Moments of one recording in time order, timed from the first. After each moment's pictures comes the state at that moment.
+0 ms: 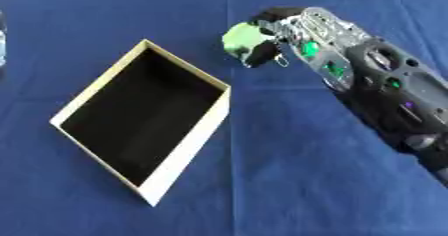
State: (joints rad) left arm -0.41 0.37 0.15 -1.98 -0.36 -0.11 0.22; right arm -1.28 -0.32 0.57 -1.01 0.88 0.38 0.65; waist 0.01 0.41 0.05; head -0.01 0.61
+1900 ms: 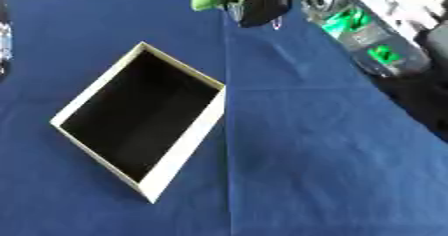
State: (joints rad) left arm -0.41 0.36 0.14 -1.98 -0.38 -0.11 0.21; right arm -1.33 -0.50 0.65 -1.87 0.91 0.54 0.70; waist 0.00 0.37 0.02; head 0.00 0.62
